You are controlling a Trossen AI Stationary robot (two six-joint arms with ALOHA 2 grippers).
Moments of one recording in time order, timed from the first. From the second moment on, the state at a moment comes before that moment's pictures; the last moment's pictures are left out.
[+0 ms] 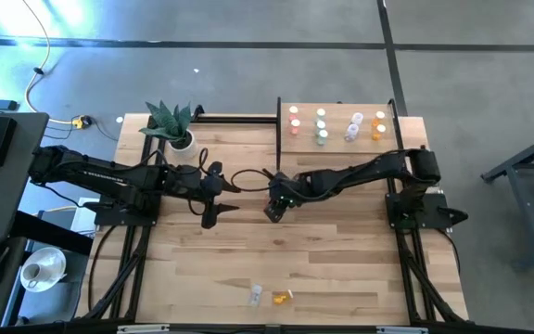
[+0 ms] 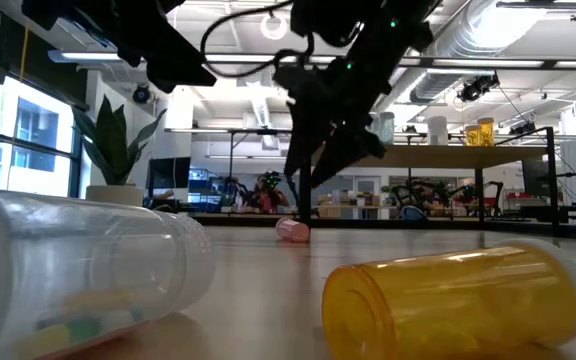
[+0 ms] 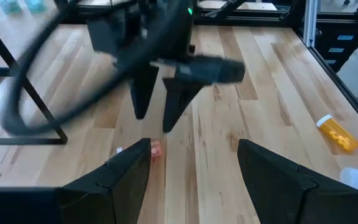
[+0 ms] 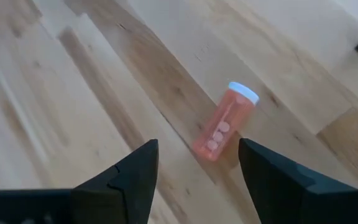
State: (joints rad) left arm 0.04 1.05 0.61 -0.05 -0.04 -0.05; right arm 0.03 1.84 1.25 -0.40 0.15 0.69
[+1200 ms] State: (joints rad) left arm 0.04 1.05 0.61 -0.06 -0.04 -0.05; right arm 0.02 2.02 1.25 -0.36 0.23 0.63
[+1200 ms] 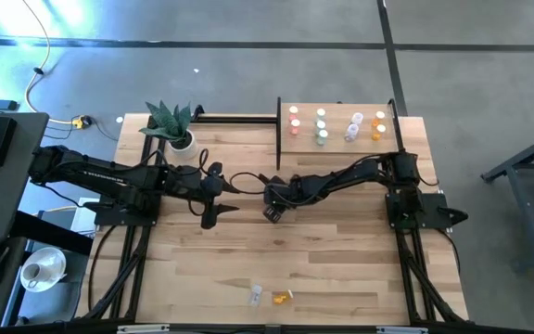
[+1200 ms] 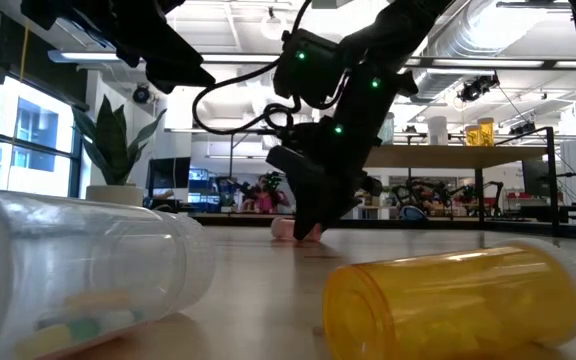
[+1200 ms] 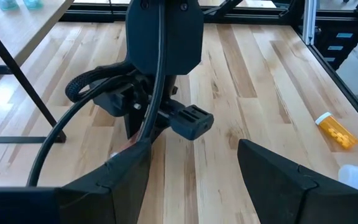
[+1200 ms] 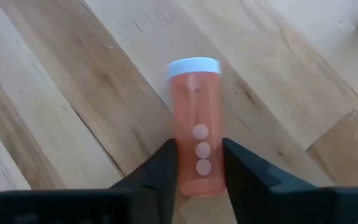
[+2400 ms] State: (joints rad) left arm 0.00 1.05 0.33 0.76 -0.04 0.02; right arm 0.30 1.49 1.25 -0.17 0.33 0.12
